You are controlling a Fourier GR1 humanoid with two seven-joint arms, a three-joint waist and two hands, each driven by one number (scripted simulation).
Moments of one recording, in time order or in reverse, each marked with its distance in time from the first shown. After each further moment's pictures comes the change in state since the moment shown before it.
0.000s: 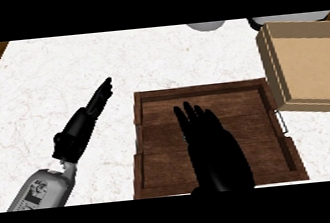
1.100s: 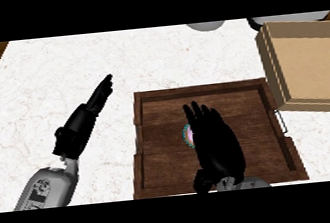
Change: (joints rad) left arm 0.014 -0.121 0.133 -0.021 -0.136 -0.117 0.061; right arm 0.056 0.014 -0.081 0.199 0.086 -0.045 -0.136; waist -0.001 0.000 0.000
